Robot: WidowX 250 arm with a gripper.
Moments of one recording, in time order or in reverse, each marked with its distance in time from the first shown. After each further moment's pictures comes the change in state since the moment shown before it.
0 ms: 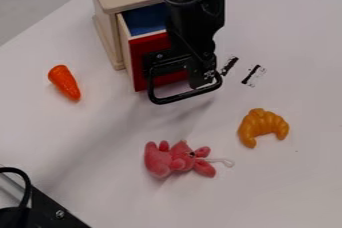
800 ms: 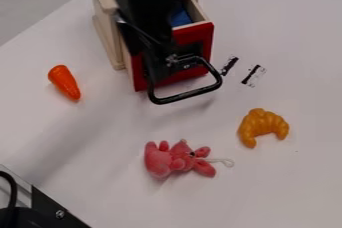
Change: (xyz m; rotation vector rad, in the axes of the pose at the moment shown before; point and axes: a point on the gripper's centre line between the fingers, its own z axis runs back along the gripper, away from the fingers) arm -0.057 0.008 0.045 -0.022 0.007 0.332
